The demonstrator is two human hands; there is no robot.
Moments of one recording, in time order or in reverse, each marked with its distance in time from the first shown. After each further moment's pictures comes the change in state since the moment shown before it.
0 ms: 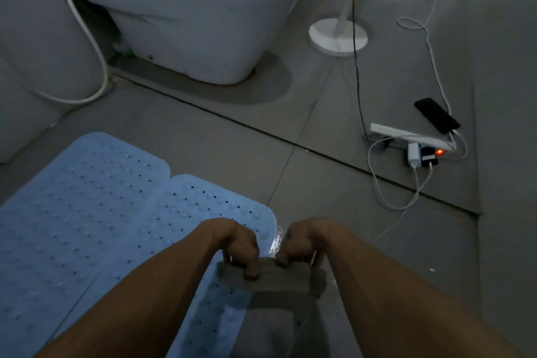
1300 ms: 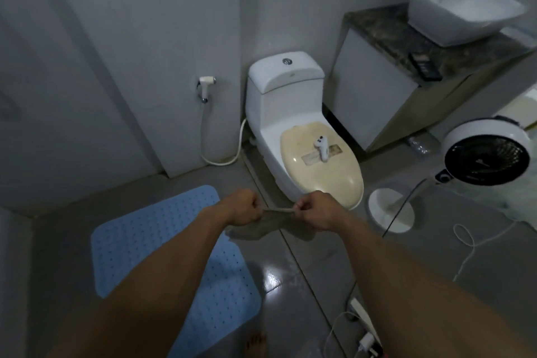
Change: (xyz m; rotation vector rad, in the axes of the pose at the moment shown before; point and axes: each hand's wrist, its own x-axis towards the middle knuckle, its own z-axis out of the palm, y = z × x) left_hand -0.599 0.034 -0.250 -0.728 0.968 -0.087; right_hand -0.518 -0.297 -0.380 -0.325 0.372 -0.634
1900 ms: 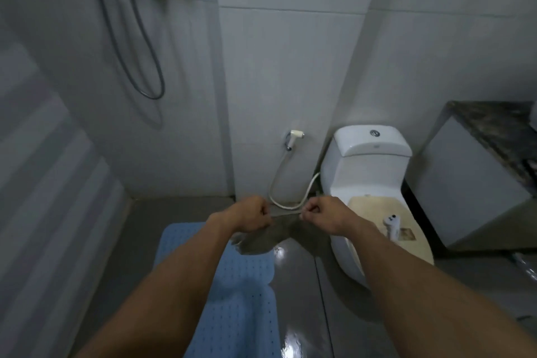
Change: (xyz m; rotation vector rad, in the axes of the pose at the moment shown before) left_hand -0.096 -0.045 -0.105 -0.125 0.319 -0.199; right_hand 0.050 -0.163 -0.025 -0.252 -0.103 -0.406
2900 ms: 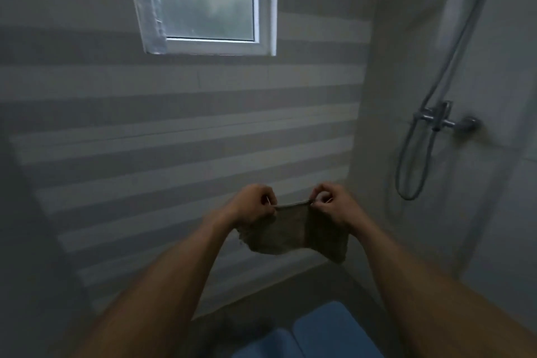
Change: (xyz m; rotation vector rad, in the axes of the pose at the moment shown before) left_hand -0.371 0.024 -0.059 -0.095 1.009 -0.805; right_hand -0.078 -0.317 0.020 0.041 -0.382 -1.116
